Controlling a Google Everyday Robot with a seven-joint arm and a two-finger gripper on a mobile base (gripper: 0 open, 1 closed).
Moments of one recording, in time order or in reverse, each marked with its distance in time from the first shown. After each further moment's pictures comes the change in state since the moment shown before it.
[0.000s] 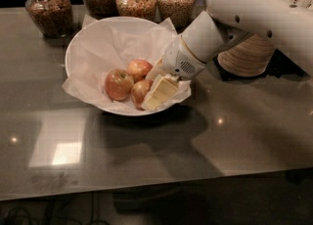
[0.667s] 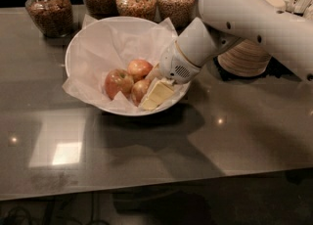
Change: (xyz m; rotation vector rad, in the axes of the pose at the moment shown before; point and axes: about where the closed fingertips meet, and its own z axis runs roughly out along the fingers) arm 0.006 -0.003 0.017 -0.009 0.023 0.010
